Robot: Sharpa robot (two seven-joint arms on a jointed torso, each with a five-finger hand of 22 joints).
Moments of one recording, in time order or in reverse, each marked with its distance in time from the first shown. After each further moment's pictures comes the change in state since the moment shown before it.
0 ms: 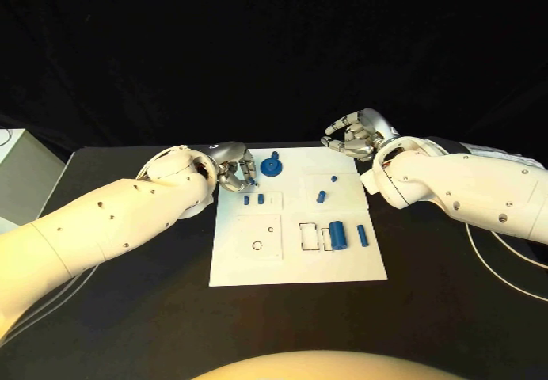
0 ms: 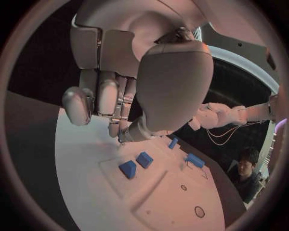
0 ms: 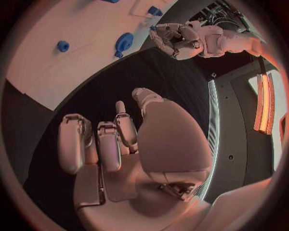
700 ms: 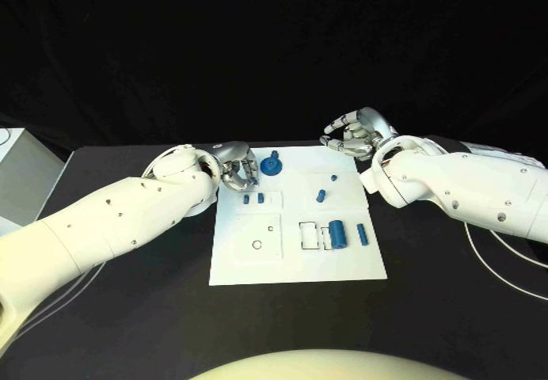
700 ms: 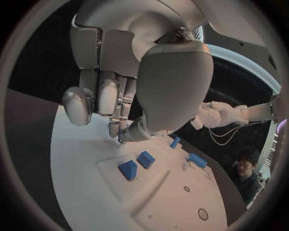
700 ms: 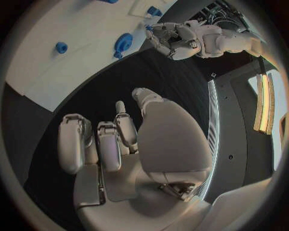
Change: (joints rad) left arm 0.000 0.032 -0.001 -0.037 -0.001 0.006 -0.006; left_hand -0.004 0.004 0.000 0.000 0.000 0.003 0.004 0.000 0.002 0.002 -0.002 -0.004 0.000 0.000 0.000 0.000 -0.003 0.000 -0.003 0.003 0.000 -0.003; right arm 0.000 0.004 0.000 0.000 -0.001 0.000 0.000; right_hand 0.000 0.000 0.000 0.000 0.000 0.000 0.000 0.000 0.000 0.000 0.000 0.000 0.000 0.000 0.000 0.000 0.000 0.000 0.000 0.000 0.000 0.000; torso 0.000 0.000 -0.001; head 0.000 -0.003
